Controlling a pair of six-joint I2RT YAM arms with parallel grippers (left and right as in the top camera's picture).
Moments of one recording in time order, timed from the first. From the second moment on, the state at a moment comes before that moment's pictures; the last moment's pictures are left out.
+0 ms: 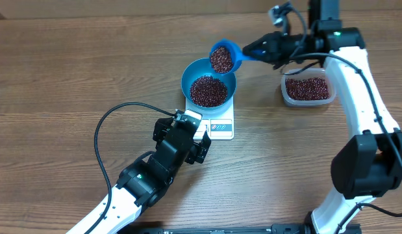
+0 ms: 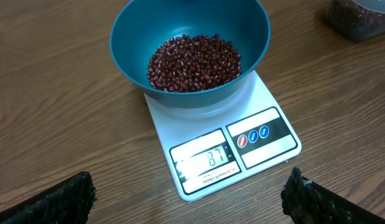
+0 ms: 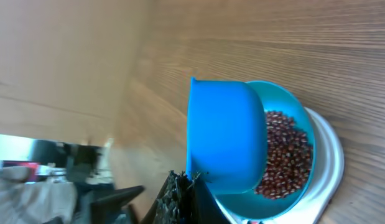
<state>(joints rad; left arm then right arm) -0.72 1.07 0.62 -0.21 -0.30 -0.15 0.08 1.91 1.77 -0.86 -0.96 0.10</state>
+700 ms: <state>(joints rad) -0.72 1.07 0.62 -0.21 -0.30 -0.15 0.15 1.91 1.77 -0.85 -0.78 0.01</state>
